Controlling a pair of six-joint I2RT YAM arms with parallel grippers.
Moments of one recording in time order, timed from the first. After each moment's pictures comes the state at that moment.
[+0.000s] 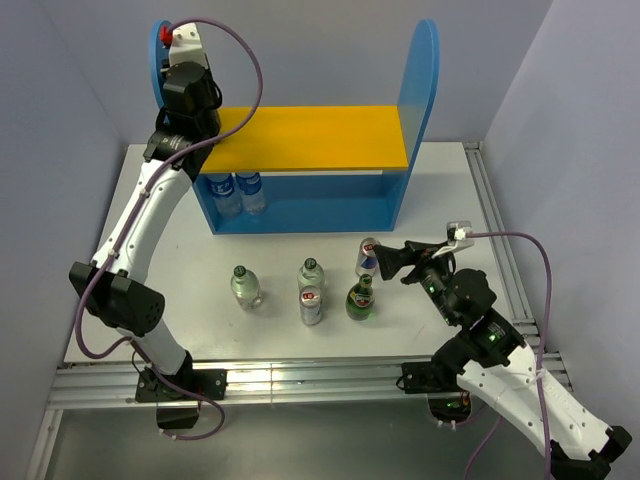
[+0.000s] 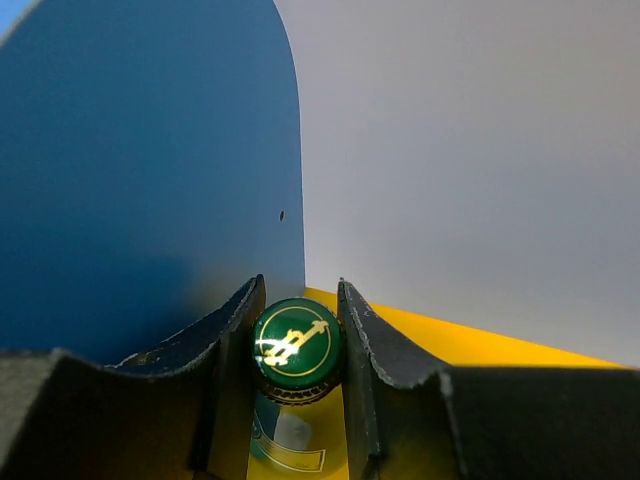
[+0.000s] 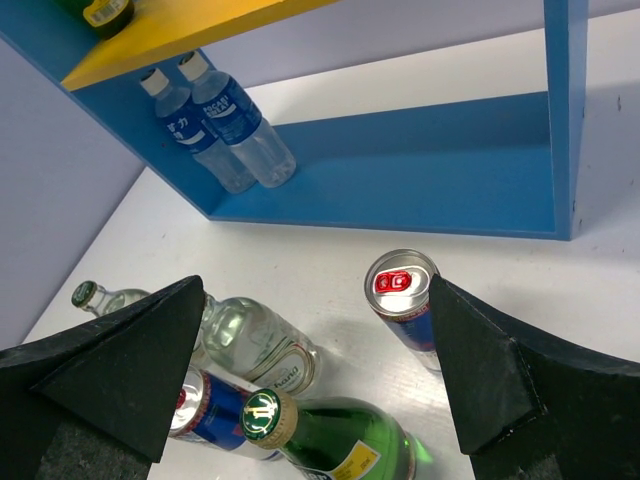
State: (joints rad) left arm -0.35 1.68 1.92 -0.21 -0.62 -0.03; right arm 0.65 0.37 0.48 -0.15 0.25 0.48
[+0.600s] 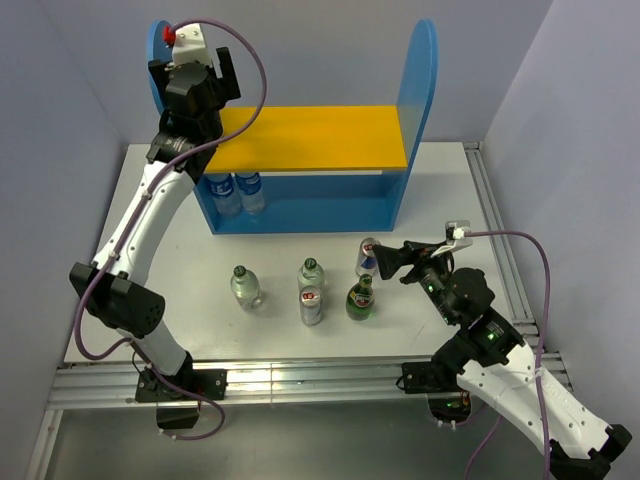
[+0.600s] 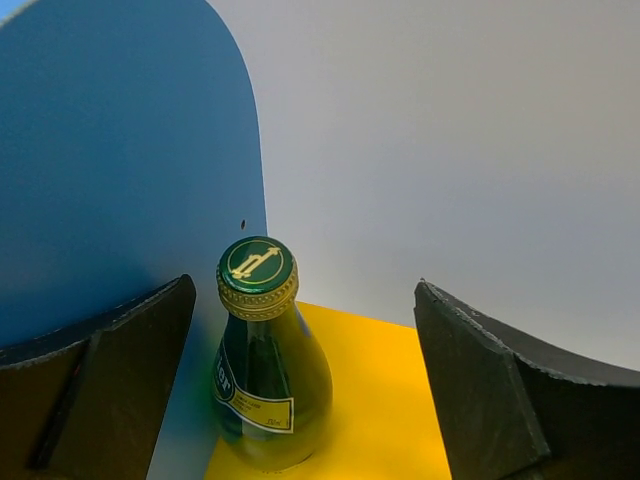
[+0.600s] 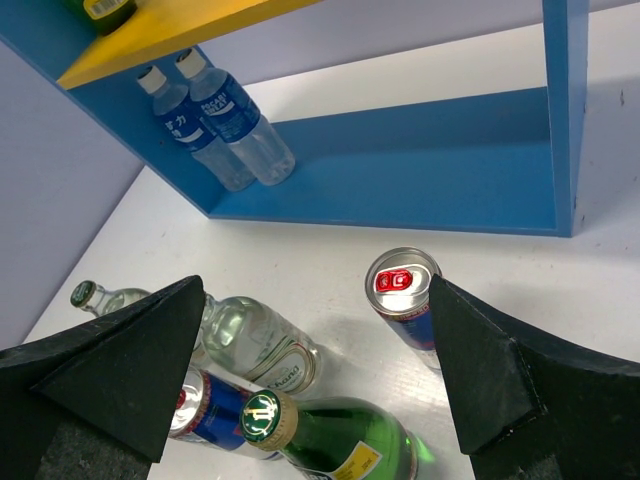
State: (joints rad) left arm -0.36 1.67 1.89 -0.14 -0.61 -0.04; right arm 0.65 0.39 0.48 -0.15 0.25 0.48
